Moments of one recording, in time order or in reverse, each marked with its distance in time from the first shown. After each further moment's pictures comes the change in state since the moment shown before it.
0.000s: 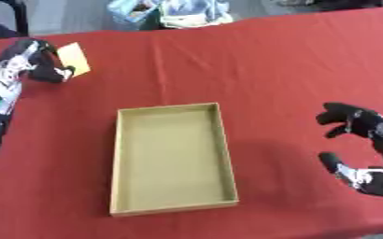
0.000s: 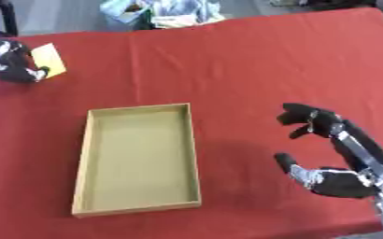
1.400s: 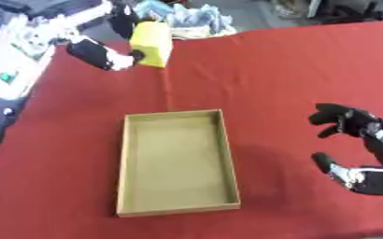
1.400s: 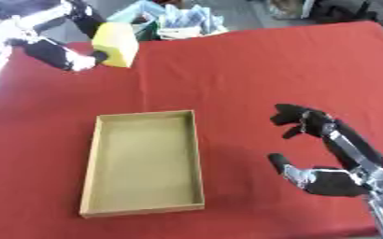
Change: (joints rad) left arm 0.069 0.045 -0.391 -0.739 0.348 -0.172 -0.354; right arm 0.002 0.007 0.011 0.004 -0.001 -0.004 0.014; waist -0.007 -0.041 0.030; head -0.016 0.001
